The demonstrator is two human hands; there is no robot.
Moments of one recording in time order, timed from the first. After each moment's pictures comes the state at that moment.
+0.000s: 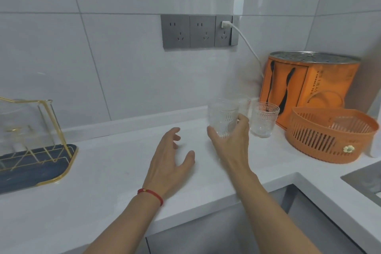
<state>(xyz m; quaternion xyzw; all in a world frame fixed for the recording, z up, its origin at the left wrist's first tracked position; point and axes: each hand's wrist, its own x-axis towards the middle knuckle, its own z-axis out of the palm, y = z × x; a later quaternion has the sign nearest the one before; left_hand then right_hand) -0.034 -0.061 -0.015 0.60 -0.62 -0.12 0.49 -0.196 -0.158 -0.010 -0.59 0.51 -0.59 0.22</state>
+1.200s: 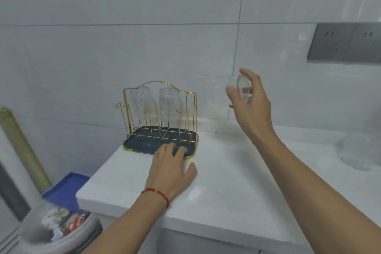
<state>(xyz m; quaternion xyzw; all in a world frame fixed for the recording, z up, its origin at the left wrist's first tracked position) 0.188 0.073 -0.028 0.84 -0.47 0.10 0.24 0.050 -0.082 0.105 -0.72 0.25 -0.53 0.37</state>
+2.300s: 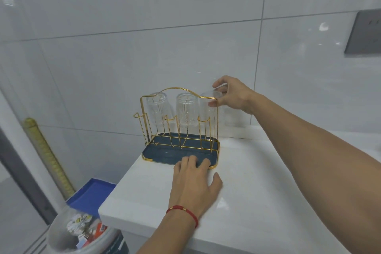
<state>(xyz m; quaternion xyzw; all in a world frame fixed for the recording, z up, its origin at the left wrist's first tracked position) 0.189 0.068 -0.034 0.85 -0.47 0.12 0.22 0.170 -0.156 0.131 -0.85 0.25 -0.24 0.40</state>
